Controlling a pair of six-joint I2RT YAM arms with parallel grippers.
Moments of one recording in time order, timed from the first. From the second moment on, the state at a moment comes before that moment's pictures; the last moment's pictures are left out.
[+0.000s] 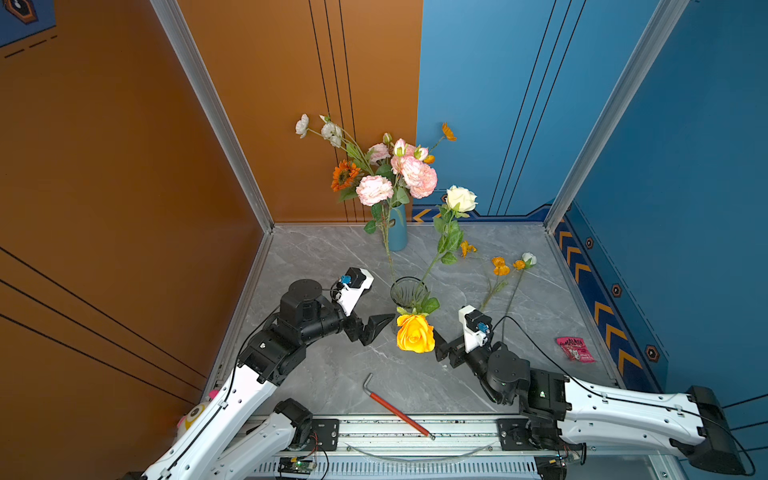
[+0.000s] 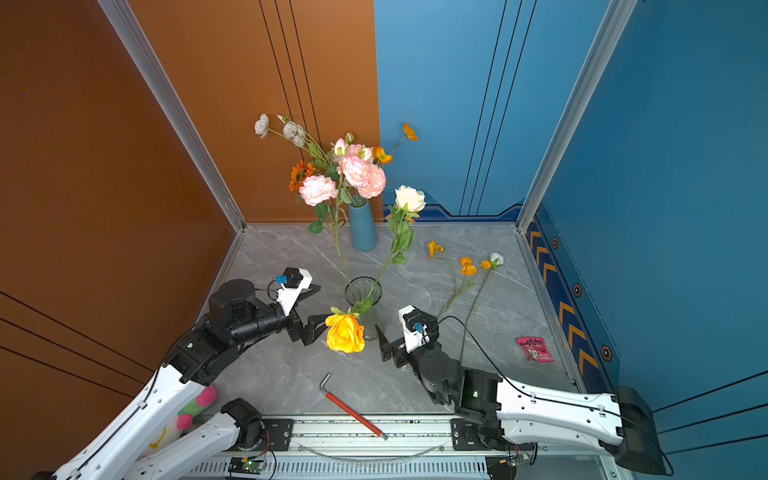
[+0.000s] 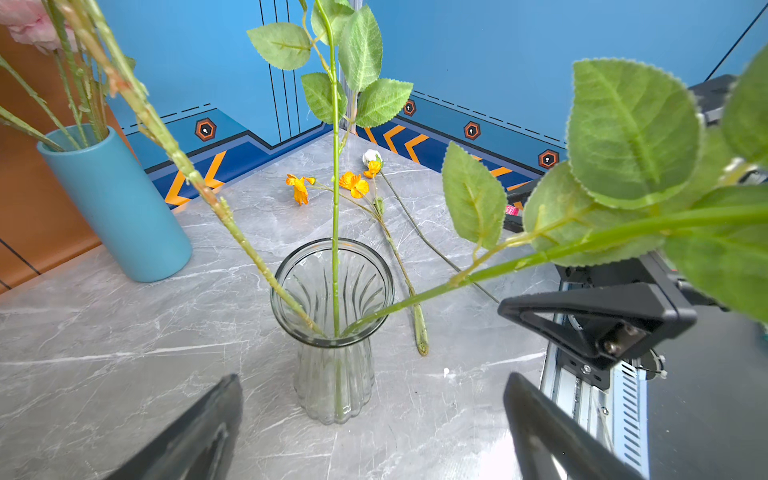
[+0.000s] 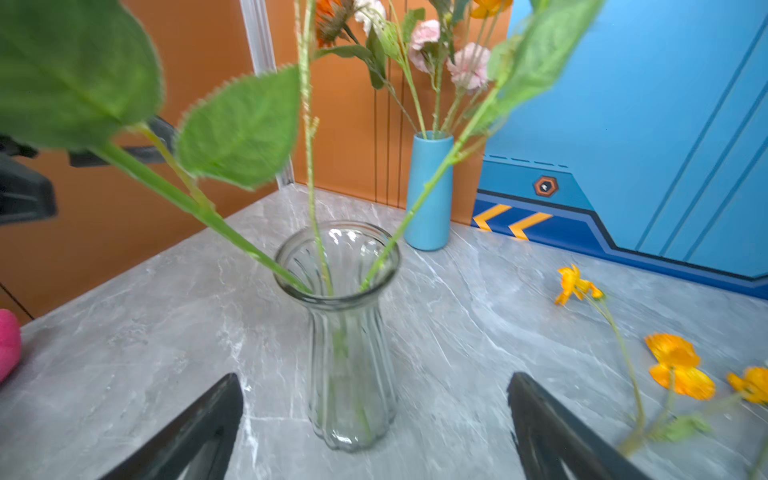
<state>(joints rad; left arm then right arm) -0.52 0.81 0.88 -0.42 0.45 0.03 1.28 0.73 0.48 0.05 0.81 0.20</state>
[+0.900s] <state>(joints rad) -0.56 0.92 0.90 -0.48 0.44 0.03 0.24 1.22 0.67 -0.37 -0.04 0.76</state>
